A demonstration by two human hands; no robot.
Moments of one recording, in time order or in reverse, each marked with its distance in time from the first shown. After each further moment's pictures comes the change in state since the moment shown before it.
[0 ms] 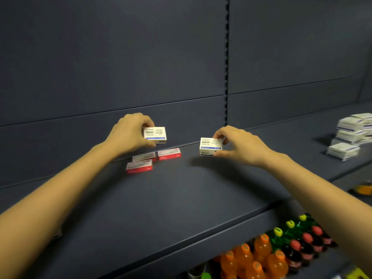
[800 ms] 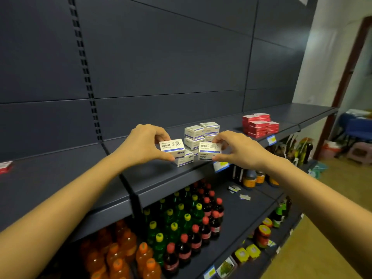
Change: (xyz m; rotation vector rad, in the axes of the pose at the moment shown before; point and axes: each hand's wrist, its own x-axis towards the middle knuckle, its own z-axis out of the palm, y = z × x) left_hand 0.063 0.378 0.130 -0.378 -0.144 0.262; right_hand -0.176 0.287 -0.166 -0.107 -0.010 0.249
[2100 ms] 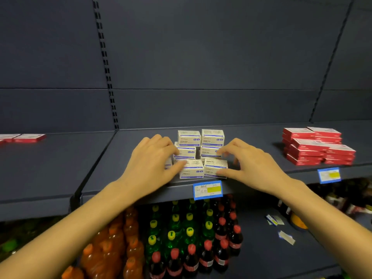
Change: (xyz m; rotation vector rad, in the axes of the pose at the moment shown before) left_hand 0.049 0.064 0.106 0.586 0.275 -0.178; right_hand 0.092 0.139 0.027 0.016 0.009 -0.468
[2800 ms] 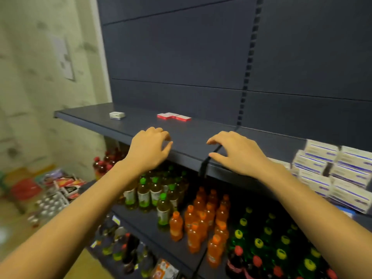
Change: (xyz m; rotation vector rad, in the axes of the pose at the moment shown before) left_hand -0.158 -0.078 -0.135 0.459 -0.093 -0.731; right_hand 0.073 -0.210 0.038 0.254 -0.027 -0.703
